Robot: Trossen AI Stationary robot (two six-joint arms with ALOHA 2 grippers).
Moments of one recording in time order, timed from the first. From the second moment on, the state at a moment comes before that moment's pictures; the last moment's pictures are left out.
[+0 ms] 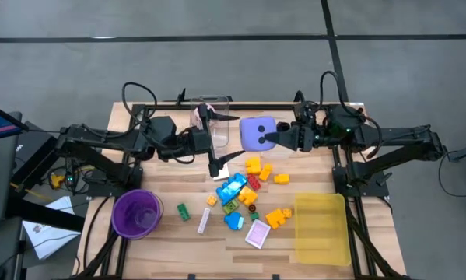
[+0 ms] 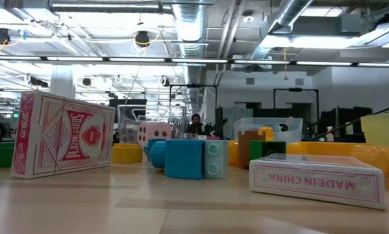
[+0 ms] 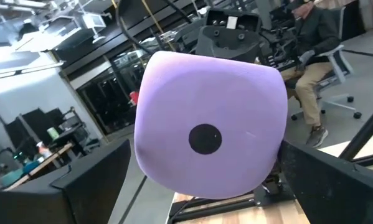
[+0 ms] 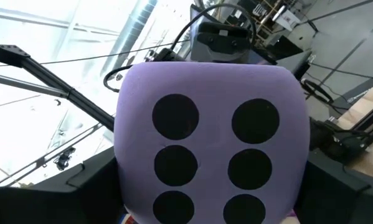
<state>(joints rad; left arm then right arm) -0.14 1.38 1.41 0.10 -0.35 0.49 0.04 1.12 1.13 0.17 -0.04 0.97</state>
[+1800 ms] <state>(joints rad) -0.16 1.38 1.41 0.05 -0.35 0.49 0.04 1.27 1.15 0.34 -0.11 1.05</state>
